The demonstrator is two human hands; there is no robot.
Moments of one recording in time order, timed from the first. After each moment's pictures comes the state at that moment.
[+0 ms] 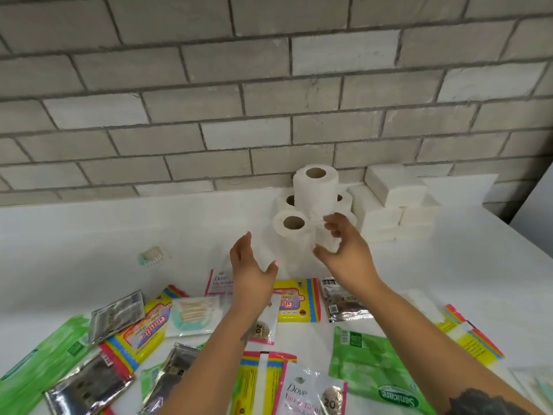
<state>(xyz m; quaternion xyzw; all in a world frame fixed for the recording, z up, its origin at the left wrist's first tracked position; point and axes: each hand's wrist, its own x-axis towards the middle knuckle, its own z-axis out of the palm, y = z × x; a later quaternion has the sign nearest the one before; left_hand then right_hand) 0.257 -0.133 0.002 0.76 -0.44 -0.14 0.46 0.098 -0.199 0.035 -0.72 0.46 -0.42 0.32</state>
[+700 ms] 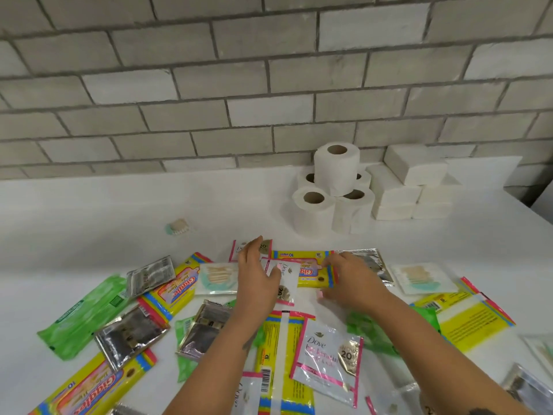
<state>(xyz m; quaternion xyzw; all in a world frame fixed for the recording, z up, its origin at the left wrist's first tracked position) 0.259 -0.061 -0.013 0.75 -0.44 -0.18 0.46 0.095 -0.146 -0.010 -0.85 0.48 -0.08 0.21</state>
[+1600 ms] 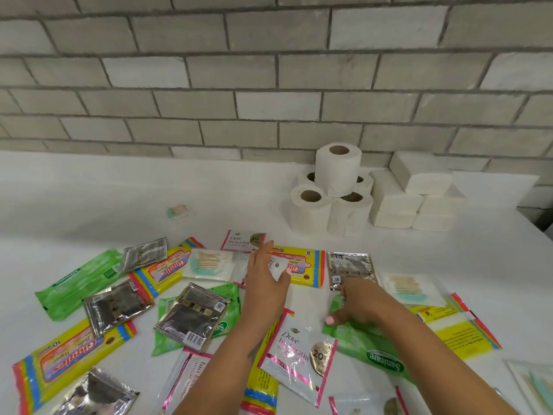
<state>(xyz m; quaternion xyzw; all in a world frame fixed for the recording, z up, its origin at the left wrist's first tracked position) 0.206 -0.061 -0.027 0.74 -0.40 -0.18 0.51 0.054 -0.152 -0.006 -0.81 0.51 0.12 0.26</state>
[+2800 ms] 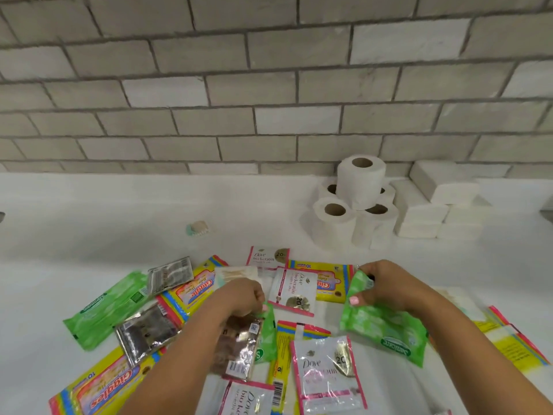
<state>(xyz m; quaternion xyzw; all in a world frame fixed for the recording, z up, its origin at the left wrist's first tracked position) 0.331 -0.054 0.001 0.79 -0.54 -0.29 -0.02 0.077 -0.163 0.035 -0.80 0.44 -0.05 0.41</state>
